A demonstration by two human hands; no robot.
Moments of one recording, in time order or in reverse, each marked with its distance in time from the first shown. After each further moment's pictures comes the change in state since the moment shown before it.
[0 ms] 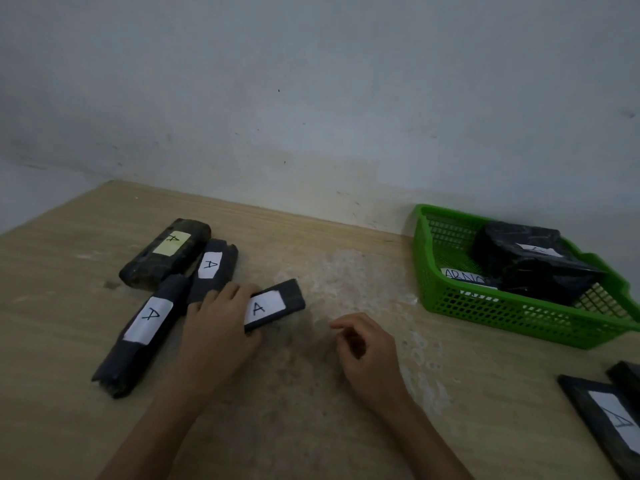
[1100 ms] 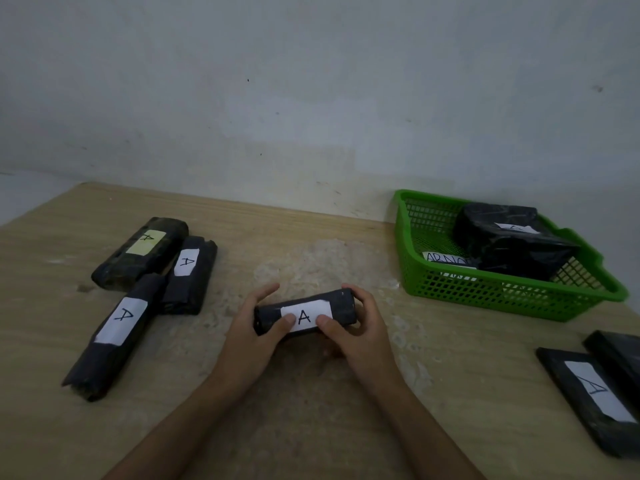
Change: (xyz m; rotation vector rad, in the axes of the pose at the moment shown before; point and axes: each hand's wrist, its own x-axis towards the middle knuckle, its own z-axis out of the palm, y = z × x) left_hand -0.016 0.057 0.027 -0.918 -0.036 -0.166; right_hand -0.002 -0.008 -0.016 0.576 0.027 0.521
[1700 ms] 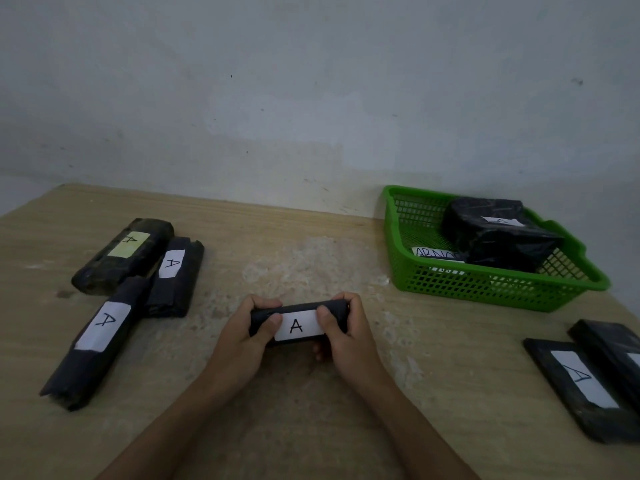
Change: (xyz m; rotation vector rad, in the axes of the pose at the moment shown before) left_hand 0.002 -0.006 0.003 -0.009 -0.072 0.008; right_hand 0.002 0.005 0.004 -0.080 -0.026 0.033
